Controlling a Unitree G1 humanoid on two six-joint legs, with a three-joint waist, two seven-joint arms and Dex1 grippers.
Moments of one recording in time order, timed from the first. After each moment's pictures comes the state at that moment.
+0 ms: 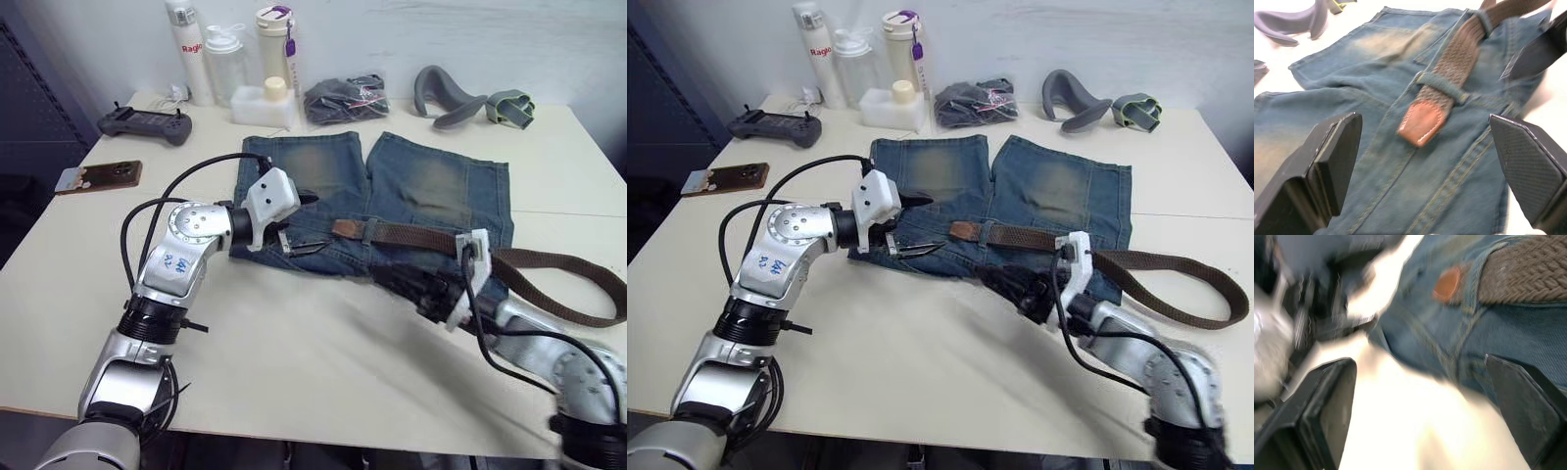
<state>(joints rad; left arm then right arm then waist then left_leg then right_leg) -0.74 0.48 -0.18 0.08 -0.17 0.32 -0.87 -0.14 -0.63 -0.22 -0.52 1.33 0.96 0.16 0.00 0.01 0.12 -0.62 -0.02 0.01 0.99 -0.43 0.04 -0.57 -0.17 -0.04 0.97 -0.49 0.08</state>
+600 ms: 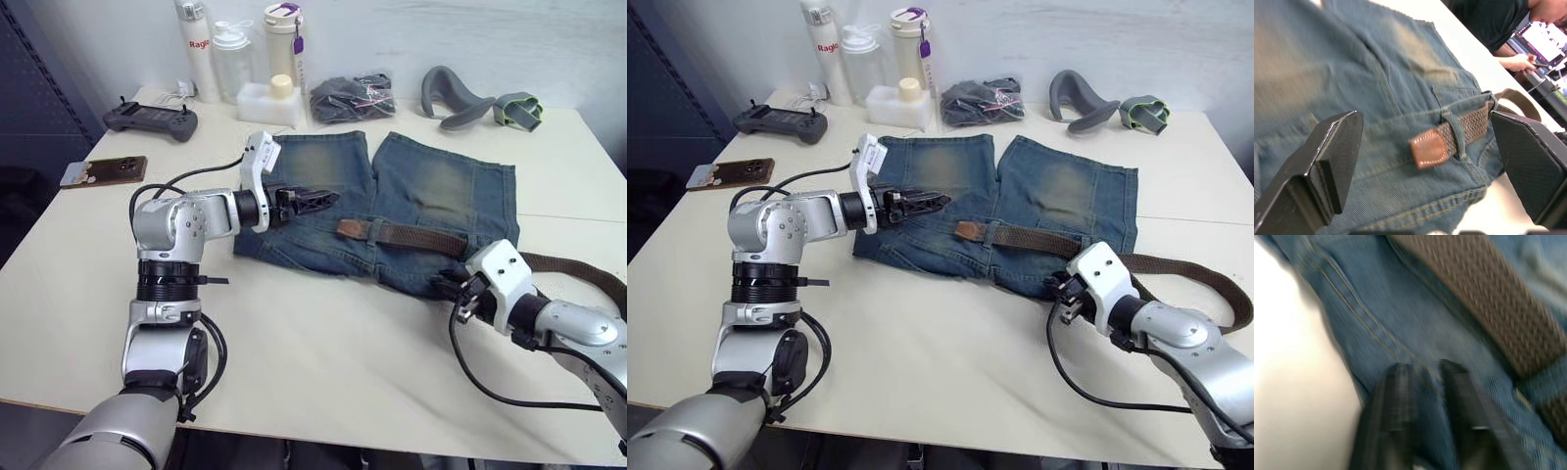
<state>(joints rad) -0.96 0.26 0.18 0.23 -0.52 1.24 -0.55 0.01 -0.90 -0.12 -0.53 0.55 0.68 0.43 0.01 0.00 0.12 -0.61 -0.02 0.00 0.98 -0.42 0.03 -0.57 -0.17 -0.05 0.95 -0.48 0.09</state>
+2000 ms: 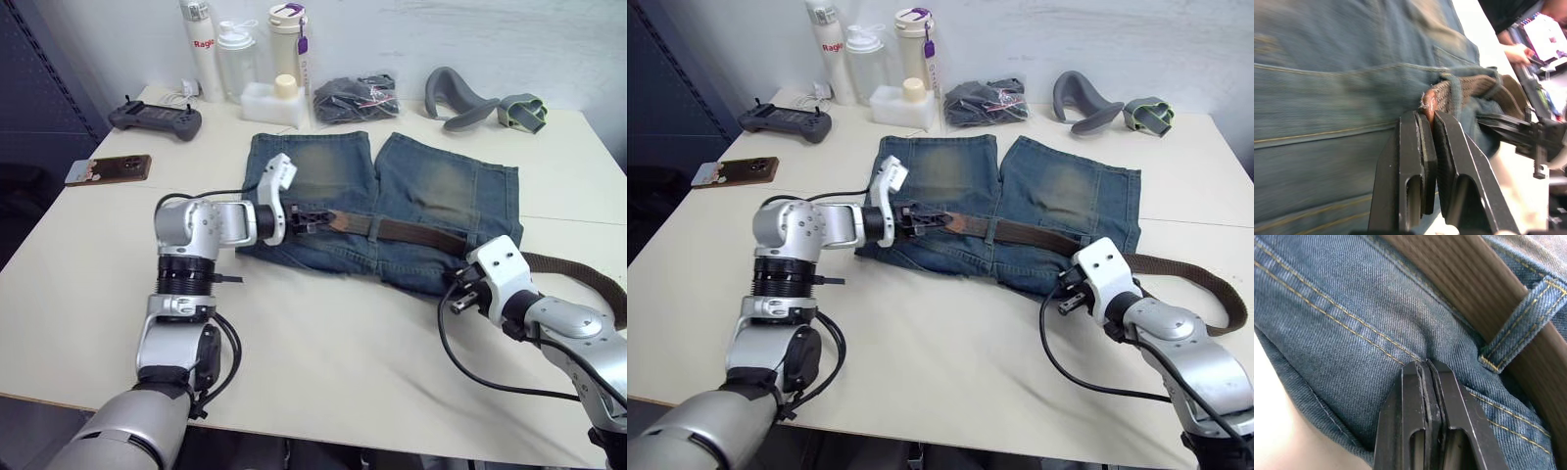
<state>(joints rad) -0.99 0.28 0.18 0.35 -0.53 1.27 -0.48 -0.08 -0.78 -0.13 -0.51 0.41 0.88 0.37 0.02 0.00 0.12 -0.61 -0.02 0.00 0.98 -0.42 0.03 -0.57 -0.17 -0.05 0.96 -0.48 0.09</state>
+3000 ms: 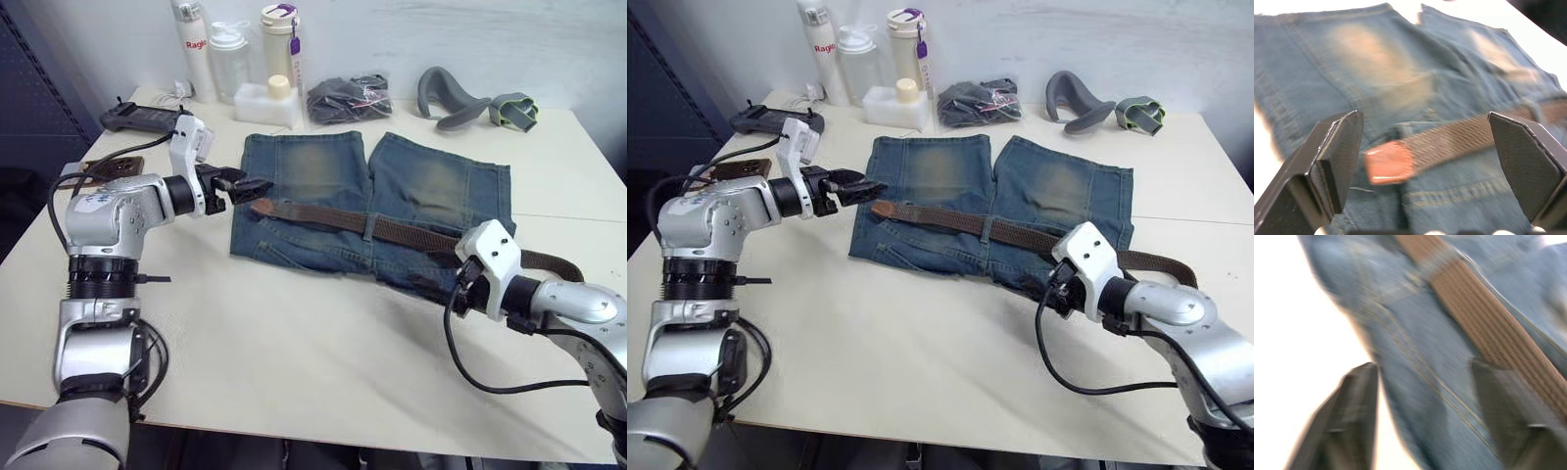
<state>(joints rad) -0.88 0.64 0.04 0.23 -0.42 0.88 -0.80 -0.20 -0.84 -0.14 -0.61 0.55 0.86 0.67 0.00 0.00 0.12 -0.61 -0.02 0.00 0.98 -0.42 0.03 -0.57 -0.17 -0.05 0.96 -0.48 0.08</state>
